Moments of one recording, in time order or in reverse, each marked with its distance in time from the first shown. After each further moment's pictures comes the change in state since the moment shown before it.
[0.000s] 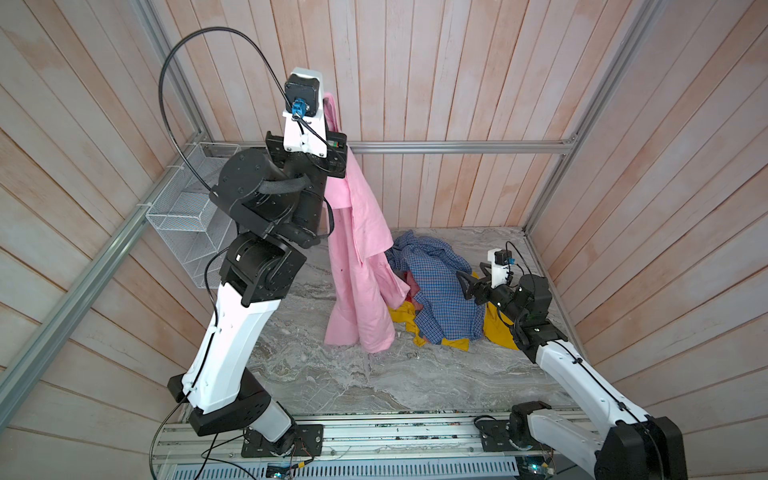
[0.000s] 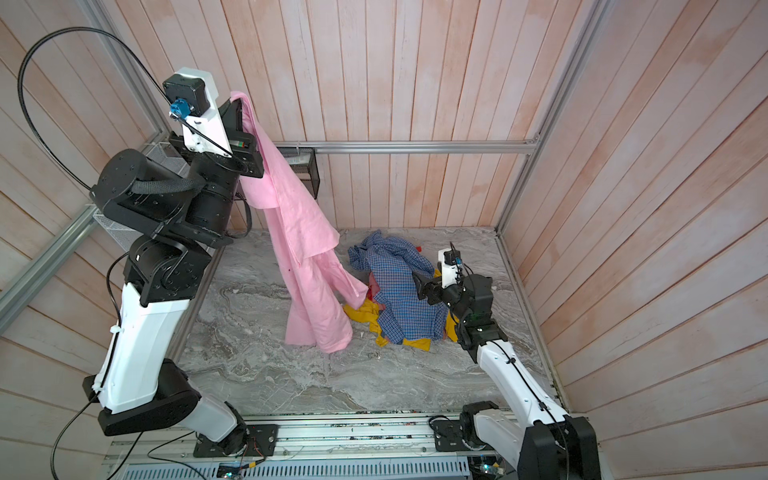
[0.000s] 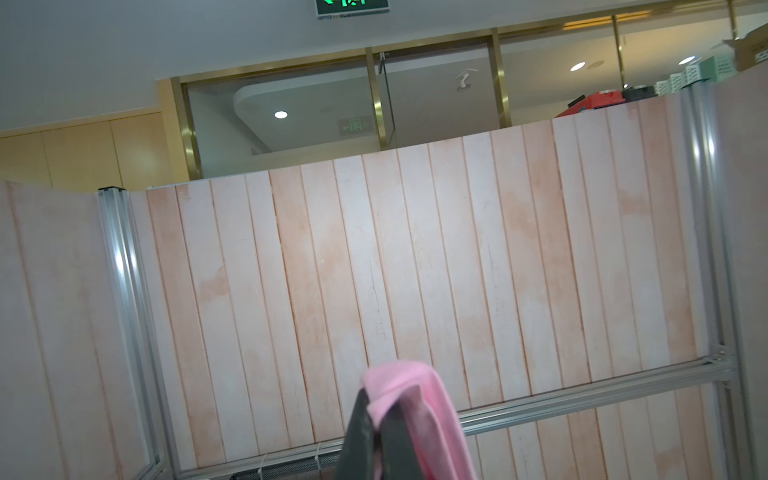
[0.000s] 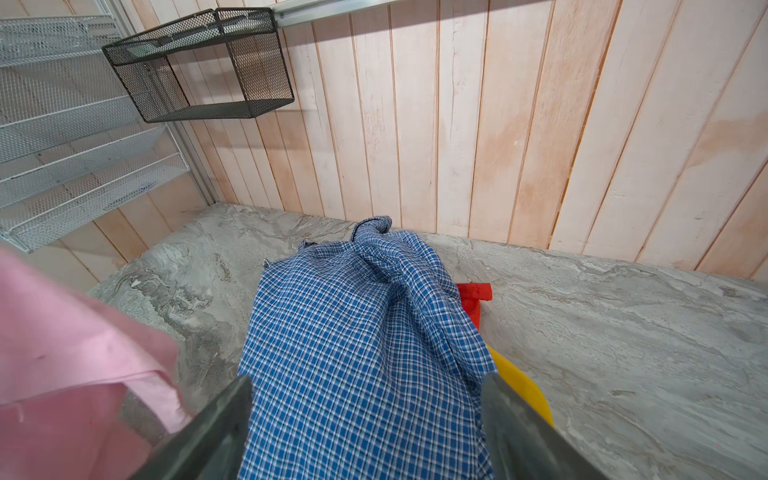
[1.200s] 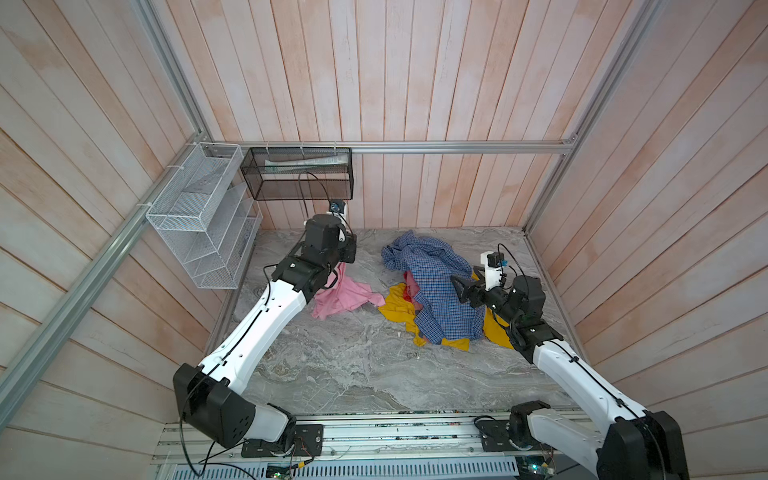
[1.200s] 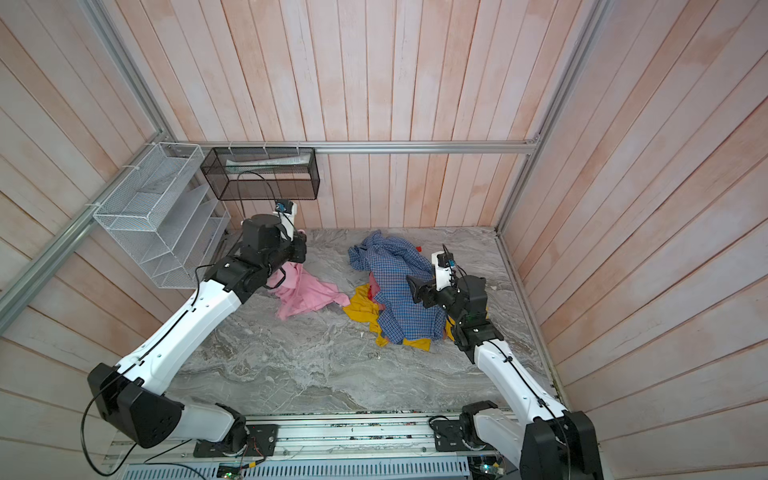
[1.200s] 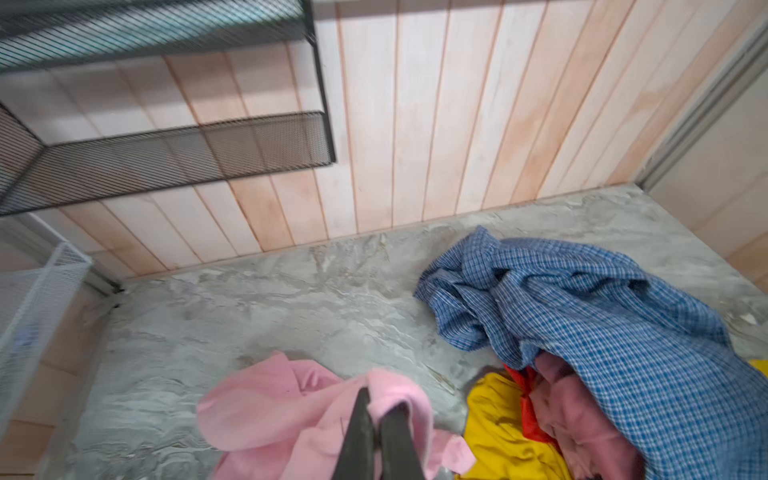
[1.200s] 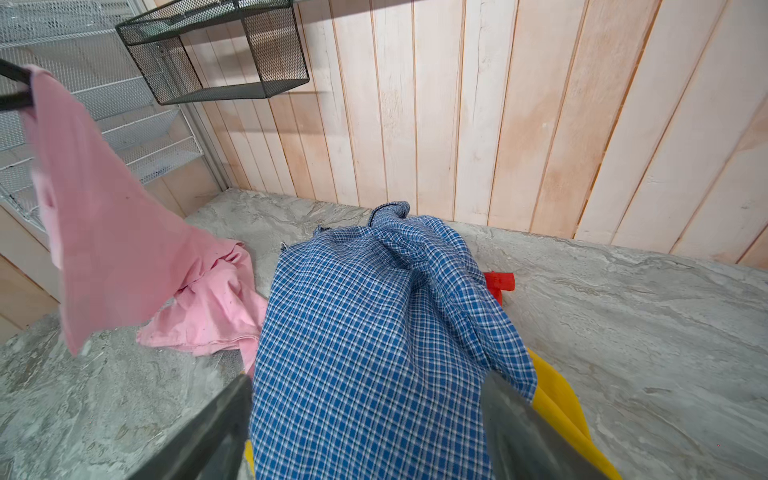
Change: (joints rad) left arm 0.217 -0.105 -0.937 -0.146 0.332 -0.550; right arm 0.045 0.016 -0.010 -0.005 0.005 0.000
